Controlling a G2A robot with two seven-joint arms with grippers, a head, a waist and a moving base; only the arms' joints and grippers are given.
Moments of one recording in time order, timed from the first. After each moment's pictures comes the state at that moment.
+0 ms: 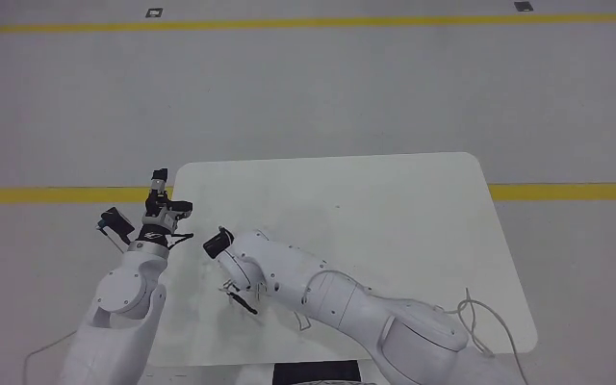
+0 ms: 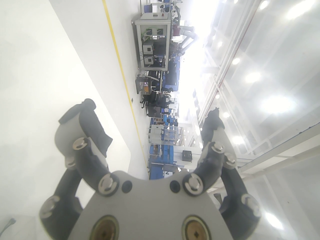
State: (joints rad) left arm 1.73 -1.15 -1.60 -1.80 -0.42 0.00 0.00; right arm -0.81 -1.87 0.39 -0.94 -0.96 0.34 1.30
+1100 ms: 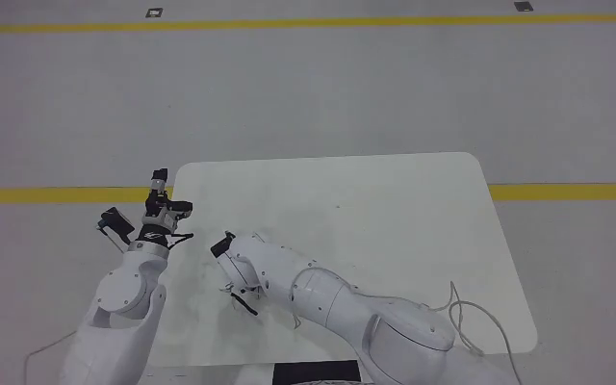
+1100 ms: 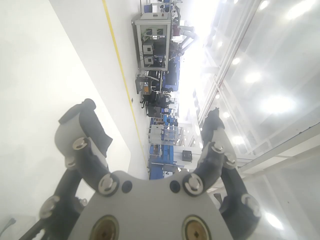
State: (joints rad) left arm 1.73 -1.15 -1.60 -1.80 -0.42 0.00 0.00; right arm -0.77 -1.95 0.33 -0.70 -0.87 0.34 1.22
